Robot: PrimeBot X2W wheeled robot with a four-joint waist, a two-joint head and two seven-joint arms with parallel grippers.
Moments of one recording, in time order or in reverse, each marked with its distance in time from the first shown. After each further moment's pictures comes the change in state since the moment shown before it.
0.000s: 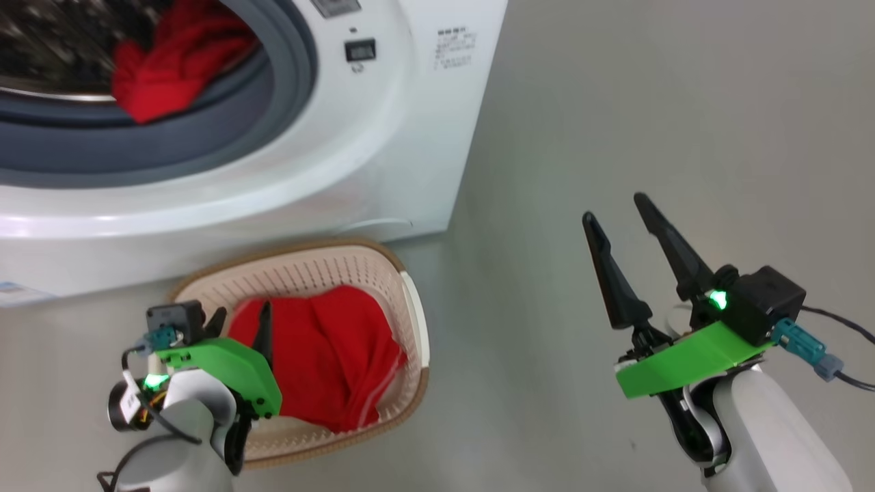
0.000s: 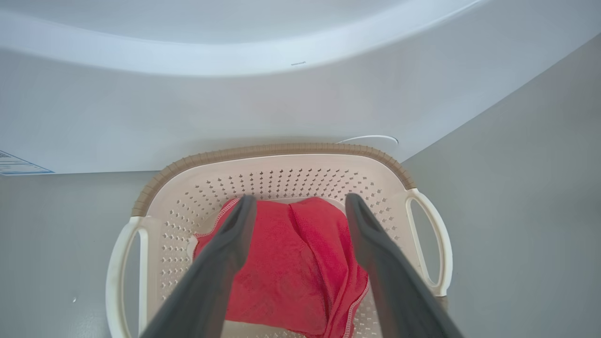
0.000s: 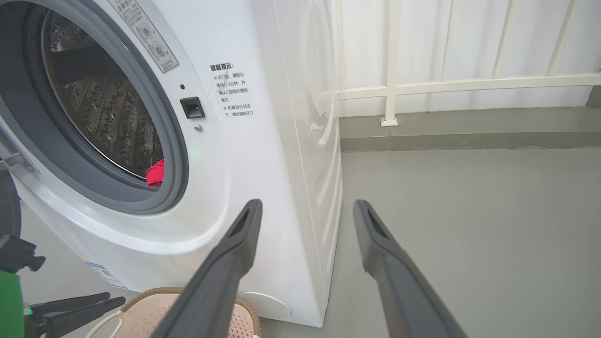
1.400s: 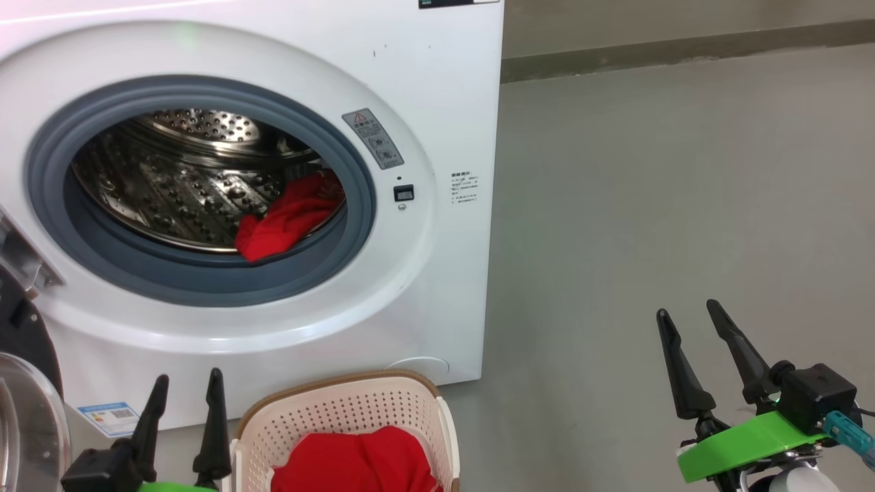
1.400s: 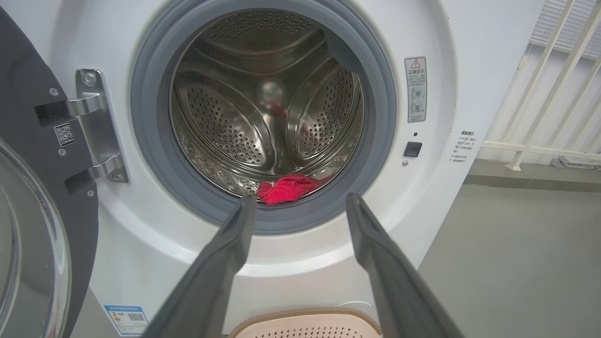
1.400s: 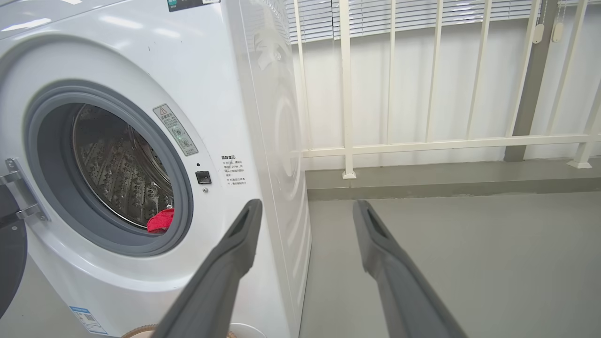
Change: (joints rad) left arm 0.679 0.001 0.263 -0.976 0.145 0.006 -0.004; right arm 0.274 -0.016 -0.159 -0.003 -0.029 0.000 0.000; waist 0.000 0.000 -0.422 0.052
